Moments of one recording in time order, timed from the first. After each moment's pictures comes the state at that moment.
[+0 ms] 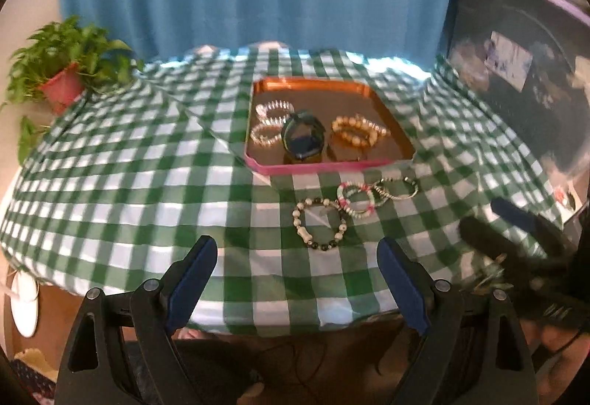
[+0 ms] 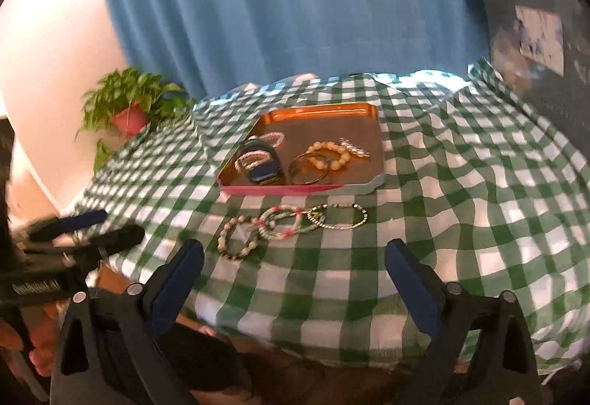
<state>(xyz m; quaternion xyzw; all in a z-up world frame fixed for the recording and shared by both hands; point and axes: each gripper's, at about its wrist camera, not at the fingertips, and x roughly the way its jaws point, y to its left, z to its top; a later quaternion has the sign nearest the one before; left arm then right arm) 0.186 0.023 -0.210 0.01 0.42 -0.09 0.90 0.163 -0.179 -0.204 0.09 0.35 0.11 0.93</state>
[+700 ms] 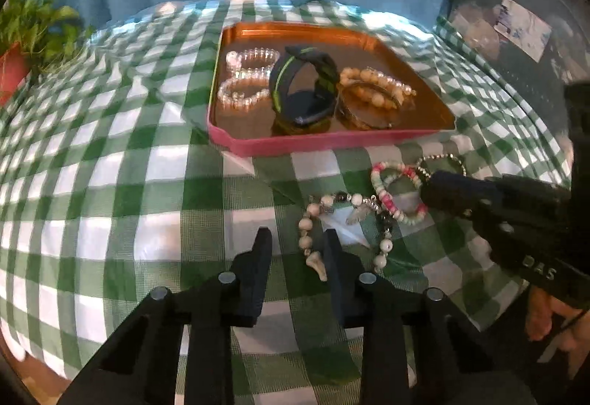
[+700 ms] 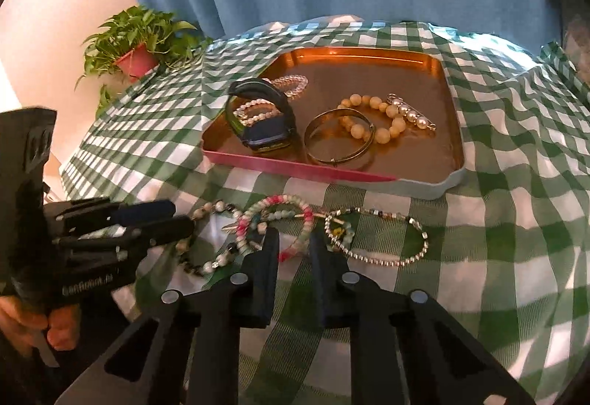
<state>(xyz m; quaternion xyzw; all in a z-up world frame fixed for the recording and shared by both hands) 0.264 0.019 -0.295 0.02 0.46 -0.15 0.87 0.265 -0.146 -0.273 0.03 0.43 0.19 0.88</state>
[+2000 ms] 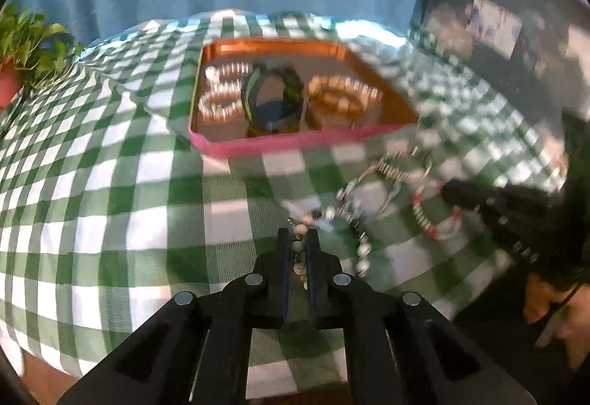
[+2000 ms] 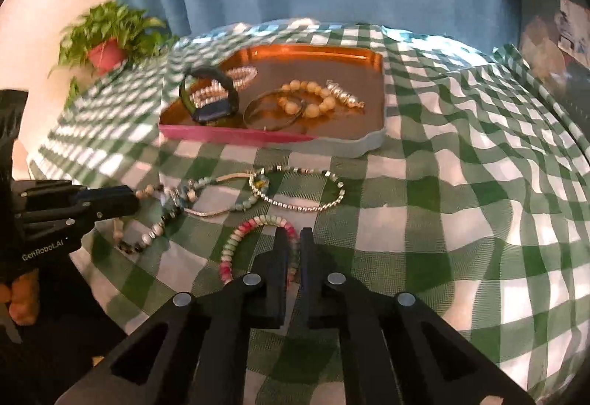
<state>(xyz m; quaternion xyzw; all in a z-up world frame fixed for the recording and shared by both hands) 0.242 0.018 -0.272 0.00 0.44 -0.19 0.88 0.226 -0.184 -0.275 0.00 0.41 0.11 0.90</state>
